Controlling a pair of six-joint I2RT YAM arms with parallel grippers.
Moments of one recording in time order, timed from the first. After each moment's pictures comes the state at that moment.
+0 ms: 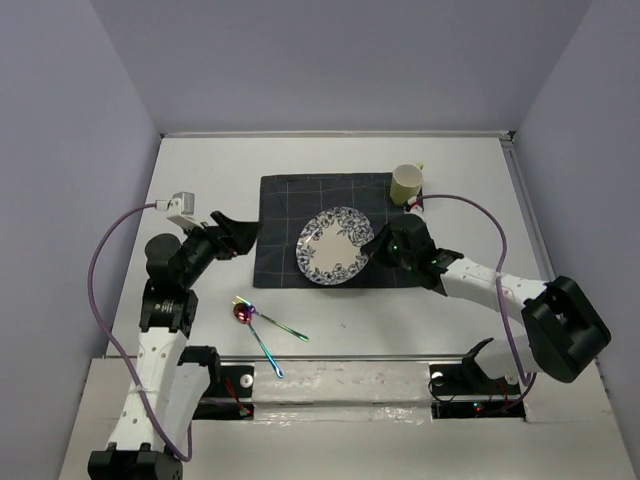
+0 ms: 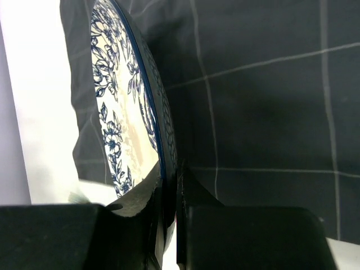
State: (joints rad) left arm 0.00 0.64 0.49 0.01 0.49 -0.65; right arm 0.65 1.36 0.69 0.10 0.06 0.95
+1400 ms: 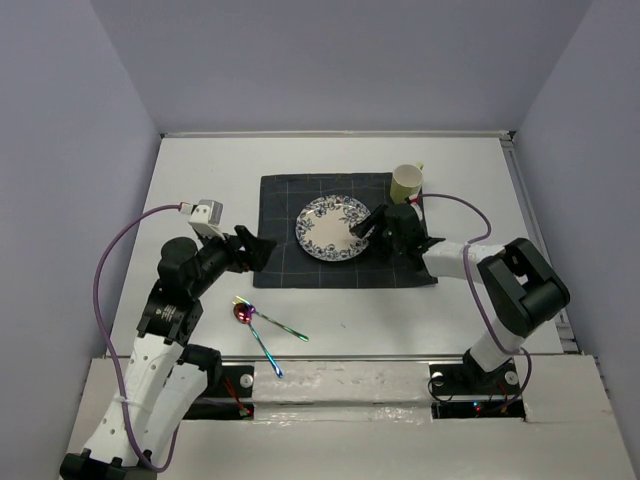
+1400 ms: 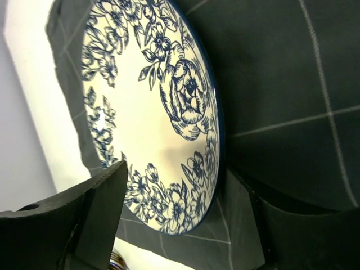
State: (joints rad) left arm -0.26 0.57 0.59 -0.23 0.29 -0.42; right arm 0.54 1.66 0.77 0.30 0.07 1.14
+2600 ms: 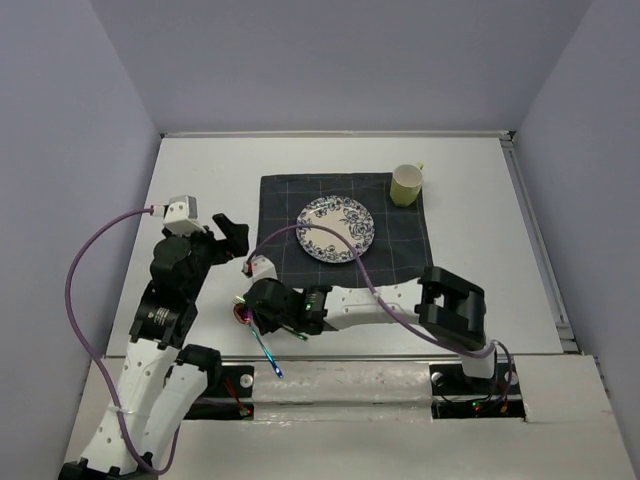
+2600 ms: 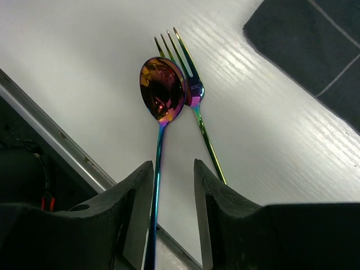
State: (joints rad) left arm -0.25 0.56 0.65 -0.31 -0.05 -0.41; right arm 1.33 1.95 1.37 -0.17 0.29 0.64
